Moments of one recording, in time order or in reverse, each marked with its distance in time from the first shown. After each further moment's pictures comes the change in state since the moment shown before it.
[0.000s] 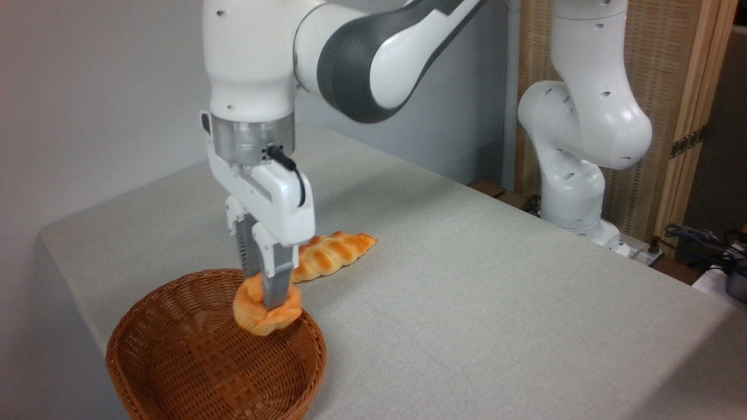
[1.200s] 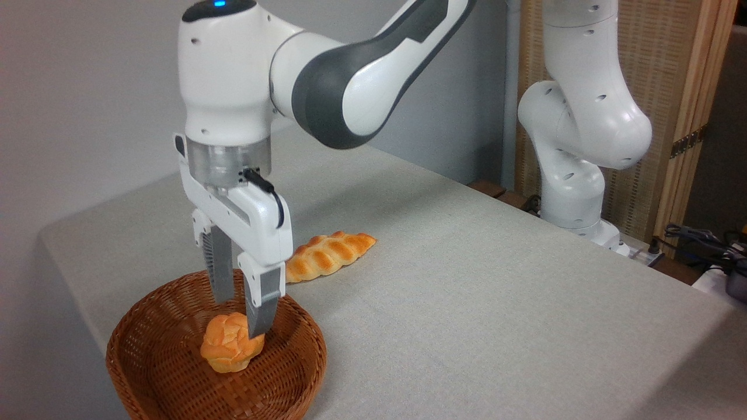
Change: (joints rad) arm -0.004 0.087 -0.005 0.075 -0.008 0.036 -0.073
